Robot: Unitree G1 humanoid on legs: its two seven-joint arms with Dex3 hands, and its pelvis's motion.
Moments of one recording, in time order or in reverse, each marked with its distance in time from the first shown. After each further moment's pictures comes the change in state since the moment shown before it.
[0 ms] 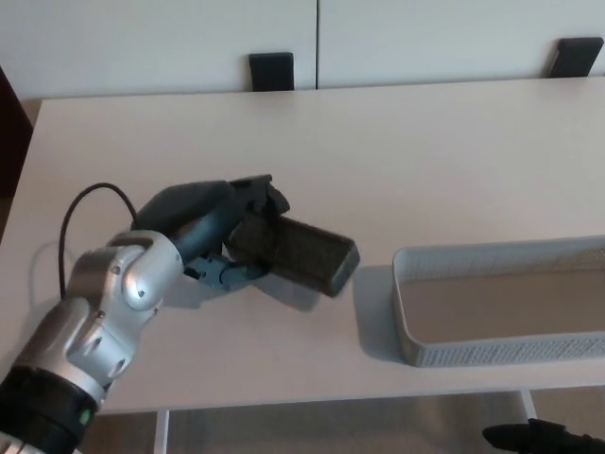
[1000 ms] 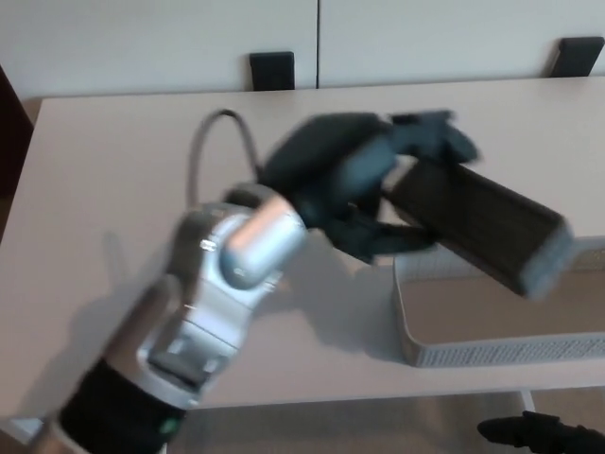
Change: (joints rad) left_arm -0.067 -0.237 -0.169 -0.433 -0.028 0.169 -0.103; right_arm -0.027 -0.007 0.010 -0.003 -0.012 0.012 0.012
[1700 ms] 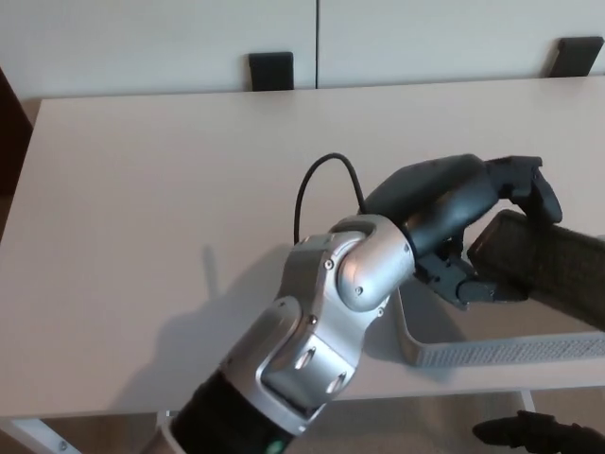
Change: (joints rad) left_arm 0.004 -0.266 -0.018 0.135 0.042 0.229 -0.005; right_arm 0.006 -0.009 0.013 -0.040 -0.028 0.016 0.006
